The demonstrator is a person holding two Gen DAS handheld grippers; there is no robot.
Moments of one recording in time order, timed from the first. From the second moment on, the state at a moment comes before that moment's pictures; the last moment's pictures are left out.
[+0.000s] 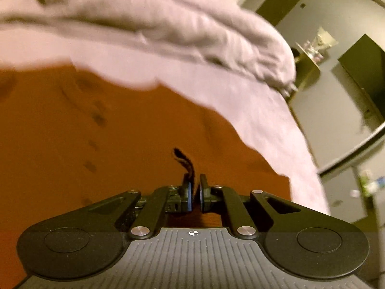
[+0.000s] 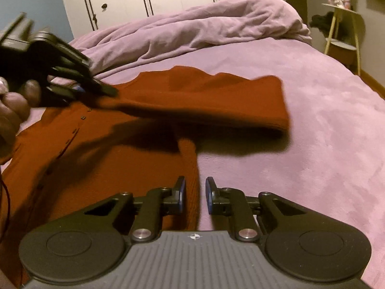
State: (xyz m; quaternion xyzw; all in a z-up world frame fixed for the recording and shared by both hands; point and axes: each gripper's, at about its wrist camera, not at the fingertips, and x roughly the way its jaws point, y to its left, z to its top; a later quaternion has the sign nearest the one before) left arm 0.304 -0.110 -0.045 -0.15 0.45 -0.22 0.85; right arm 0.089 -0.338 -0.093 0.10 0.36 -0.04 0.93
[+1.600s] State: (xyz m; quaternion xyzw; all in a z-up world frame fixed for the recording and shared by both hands) left arm 0.337 0.047 -0.027 -0.05 0.33 -0.07 0.94; right arm 0.217 -0.240 -0.115 -0.28 0.30 -0.09 0.91
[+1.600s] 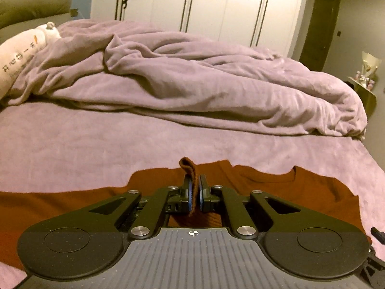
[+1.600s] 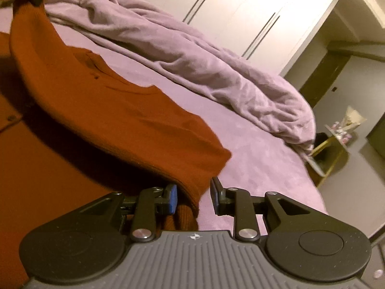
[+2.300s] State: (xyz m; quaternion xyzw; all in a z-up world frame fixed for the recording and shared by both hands) left arm 0.328 0.076 -0.087 0.02 0.42 -0.02 0.91; right arm 0.169 -0.246 -0.086 -0.23 0.32 0.02 0.92
